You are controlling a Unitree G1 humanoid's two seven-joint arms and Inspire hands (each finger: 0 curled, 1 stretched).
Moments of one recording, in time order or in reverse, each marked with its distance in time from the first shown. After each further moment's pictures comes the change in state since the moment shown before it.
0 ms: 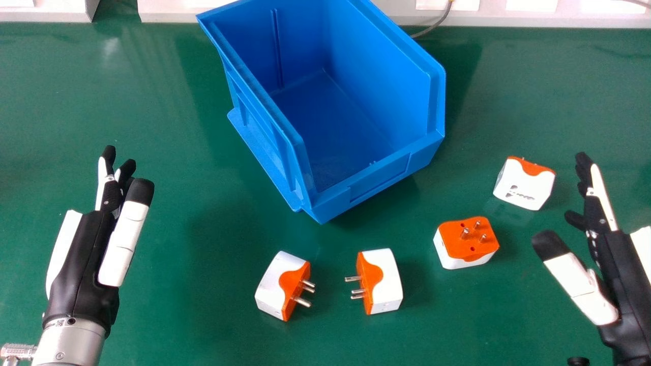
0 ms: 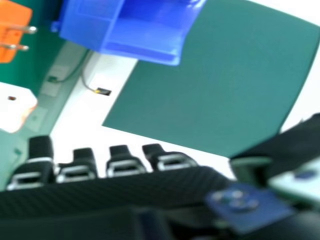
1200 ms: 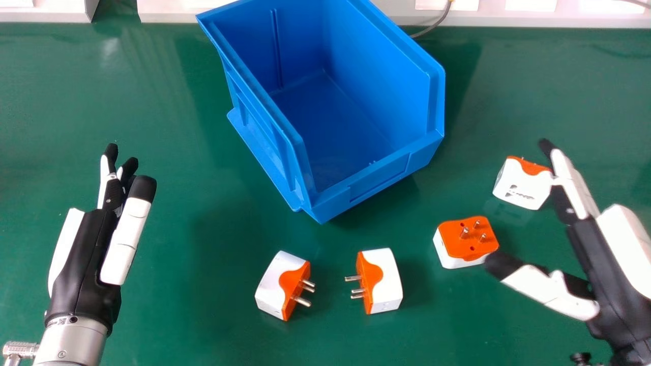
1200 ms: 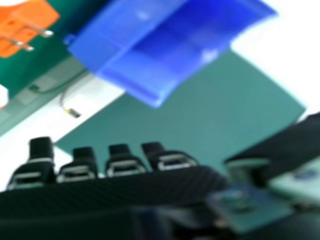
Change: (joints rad) left arm -0.010 0.000 -0.006 0.006 0.000 -0.002 0.000; right arm -0.074 -0.191 0.008 -0.036 -0.339 -0.048 0.036
